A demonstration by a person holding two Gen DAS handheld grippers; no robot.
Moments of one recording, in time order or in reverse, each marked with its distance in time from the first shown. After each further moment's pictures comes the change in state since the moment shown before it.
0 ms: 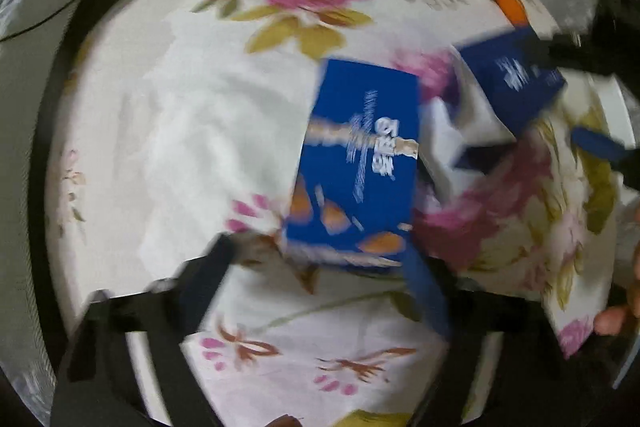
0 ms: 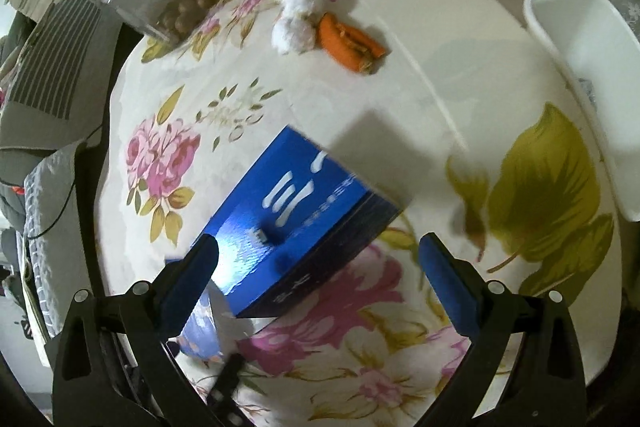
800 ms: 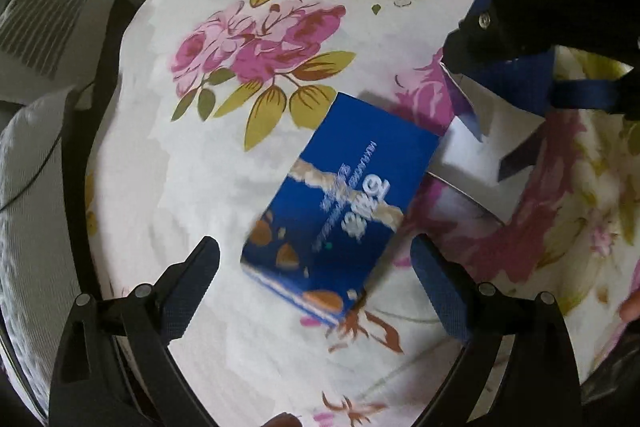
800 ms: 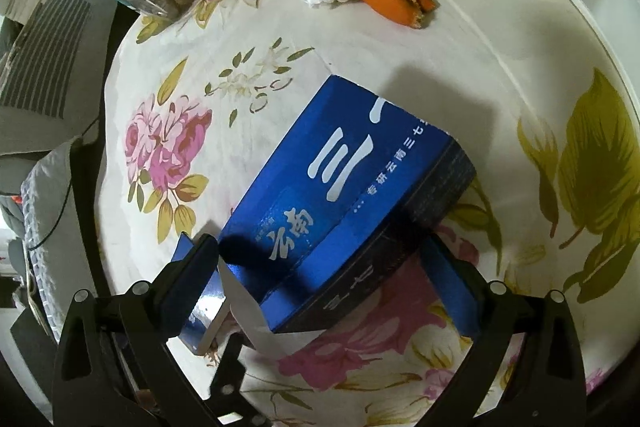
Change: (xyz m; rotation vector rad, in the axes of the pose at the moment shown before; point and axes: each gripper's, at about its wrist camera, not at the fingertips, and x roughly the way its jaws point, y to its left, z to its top) left arm 0.016 -0.010 0.037 0.426 -0.068 0.130; right arm 0.031 0.025 -0.005 0.044 0.062 0.010
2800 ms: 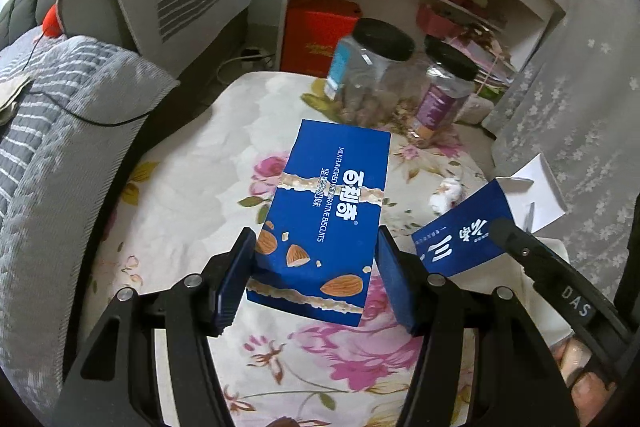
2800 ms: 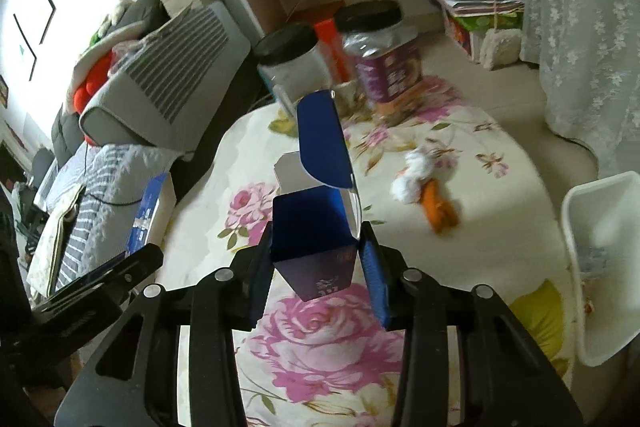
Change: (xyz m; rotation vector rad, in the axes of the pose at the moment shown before) left arm -0.132 0.045 0.025 -0.663 -0.381 -0.098; right arm -0.132 0.014 0.011 -0.426 -0.409 0.195
